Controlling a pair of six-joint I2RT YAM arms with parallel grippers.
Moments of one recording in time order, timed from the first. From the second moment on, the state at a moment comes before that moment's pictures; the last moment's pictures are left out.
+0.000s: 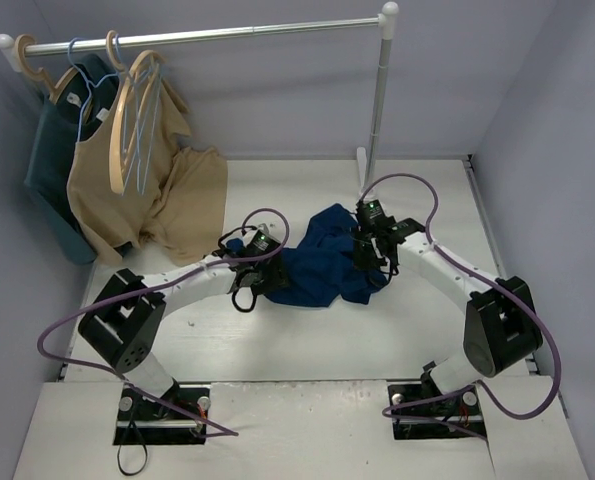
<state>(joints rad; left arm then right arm) -0.69 1.60 0.96 -0.36 -0.05 -0.92 0.47 1.52 1.06 -0.61 0.08 0.44</state>
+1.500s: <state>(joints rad) -0.65 1.15 1.77 -0.88 -0.22 -0.32 0.44 1.15 1.69 -0.68 -0.09 0.09</state>
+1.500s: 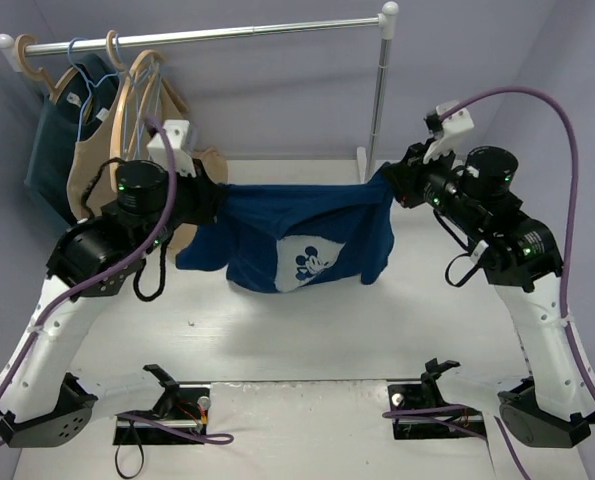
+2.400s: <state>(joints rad) -0.42 1.42 1.33 -0.62 -0.08 -0.35 0.33 1.60 1.39 -0.51 -0.08 0.24</state>
